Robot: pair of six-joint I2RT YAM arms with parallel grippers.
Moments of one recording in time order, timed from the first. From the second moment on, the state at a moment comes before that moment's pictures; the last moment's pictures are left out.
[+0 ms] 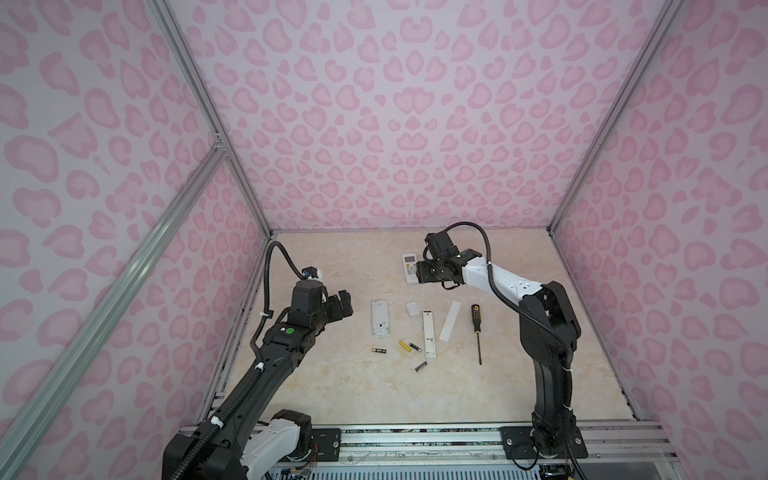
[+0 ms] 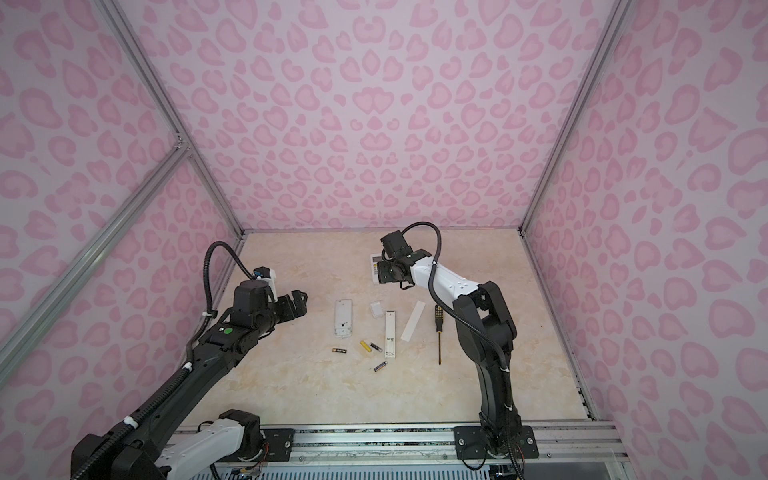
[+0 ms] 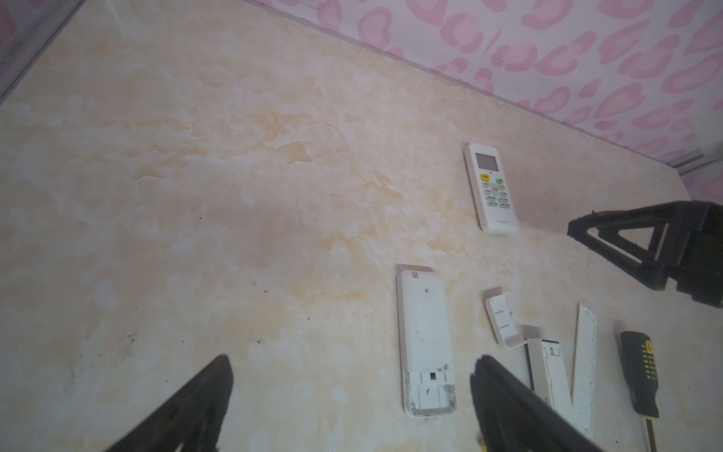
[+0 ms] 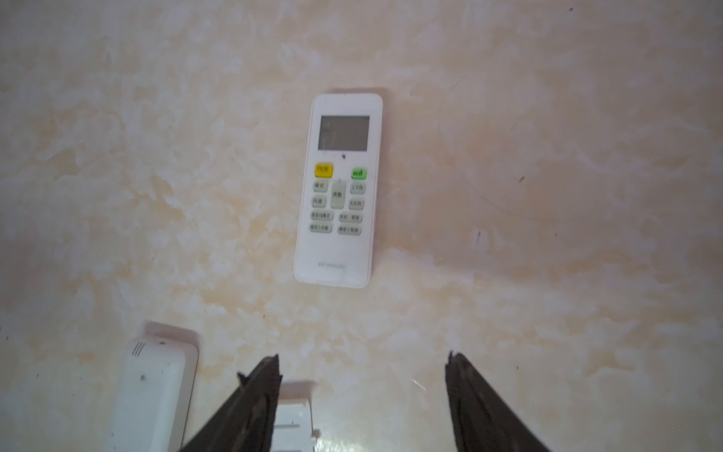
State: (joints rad) left arm -0.25 1.07 0.73 -0.33 -0.05 -0.43; right arm 0.54 2.09 1.70 -0.54 0.08 0.36
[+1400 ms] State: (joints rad) left arm -0.25 1.39 0.77 -0.18 0.08 -0.47; right arm 0.58 2.56 2.27 -0.84 0.14 0.36
